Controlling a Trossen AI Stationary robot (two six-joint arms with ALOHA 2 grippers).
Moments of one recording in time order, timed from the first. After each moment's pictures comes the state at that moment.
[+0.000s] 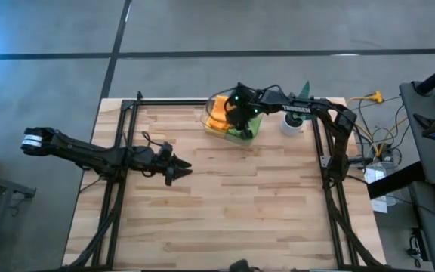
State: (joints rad) left arm -0.09 0.92 0.33 0.34 -0.09 -0.78; right arm -0.50 1.91 1.45 -0.58 -0.28 -0.76
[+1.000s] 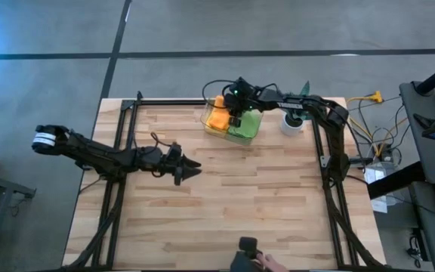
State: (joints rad) left arm -0.07 1.16 0.35 0.64 -0.06 -0.79; right arm -0.57 2.00 1.45 -0.31 0.00 -0.45
